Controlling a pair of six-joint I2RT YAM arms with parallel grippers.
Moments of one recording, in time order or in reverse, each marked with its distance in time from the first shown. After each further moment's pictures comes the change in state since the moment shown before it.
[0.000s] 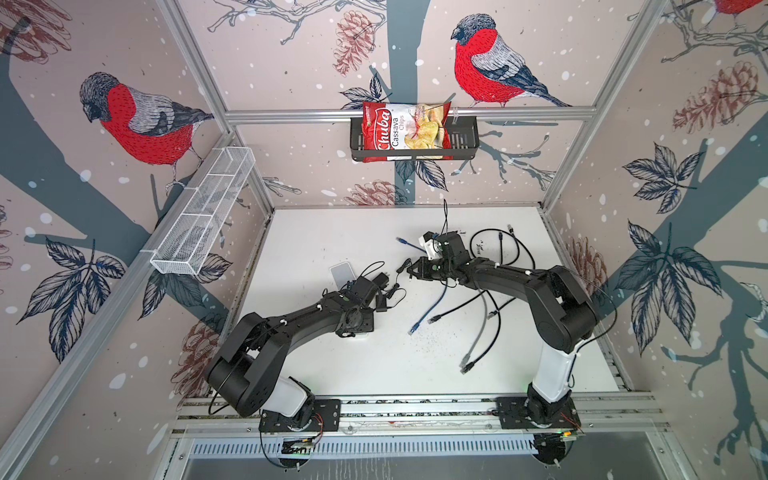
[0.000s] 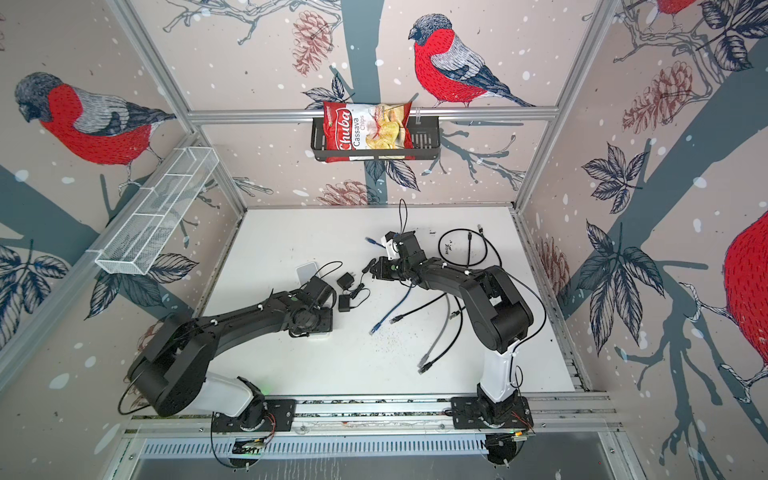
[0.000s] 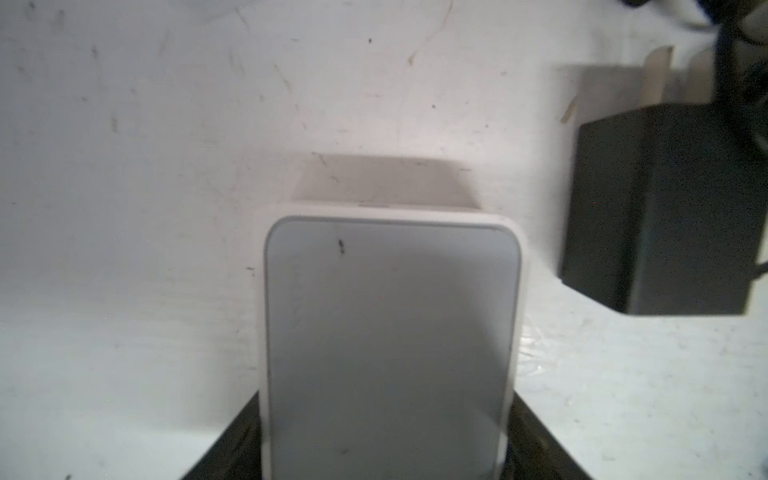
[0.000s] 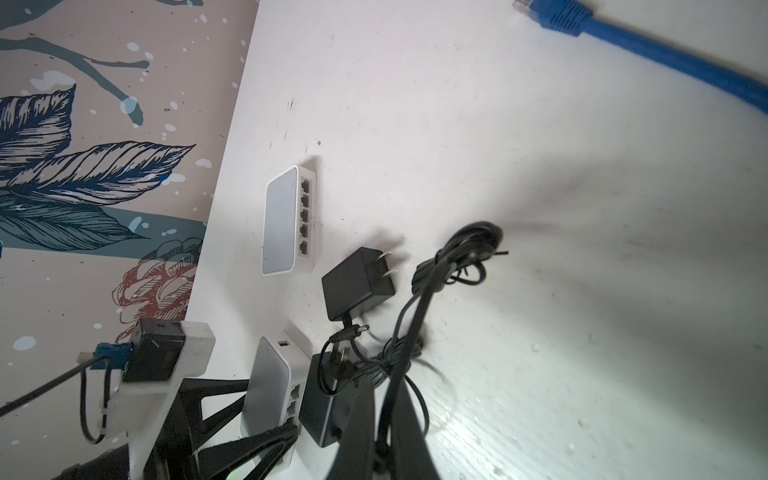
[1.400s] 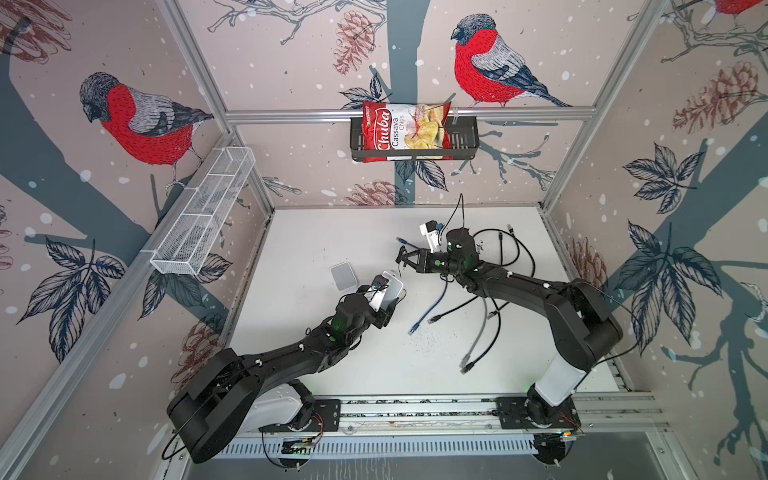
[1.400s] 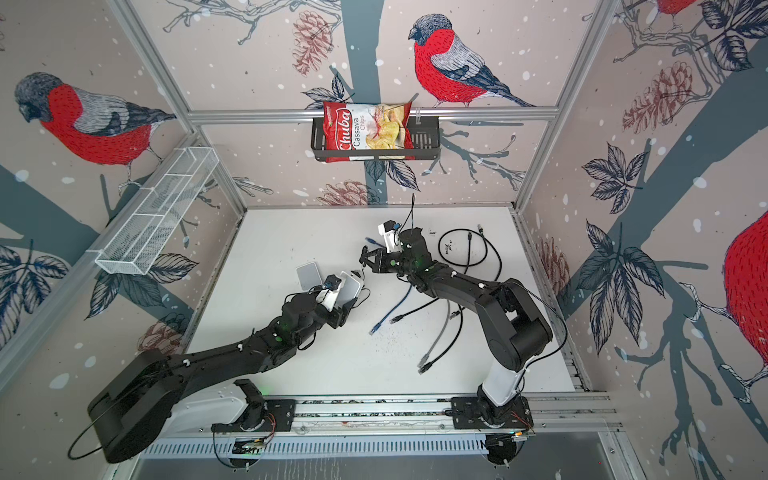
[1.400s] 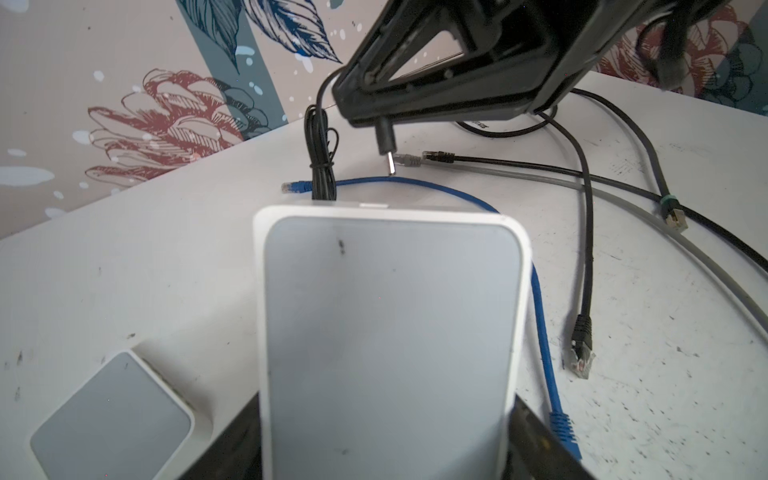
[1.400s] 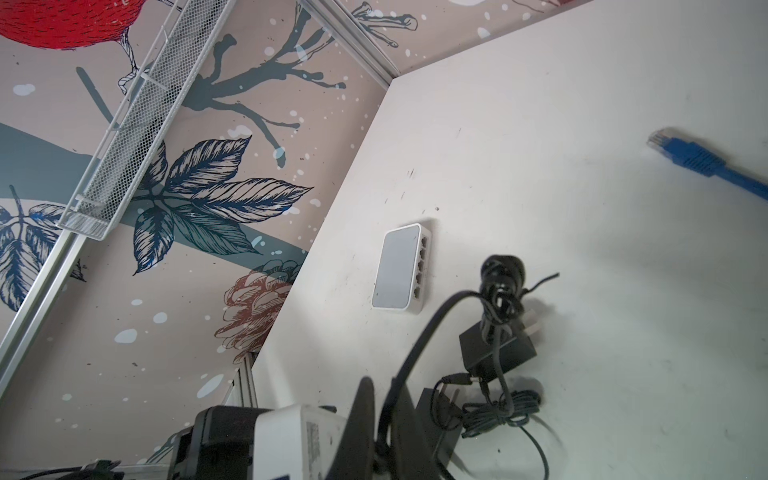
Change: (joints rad) left arm -0.140 -0.246 -0.346 1.036 0.023 0.723; right arm 0.031 -0.151 -0.112 0.297 -0.060 0.075
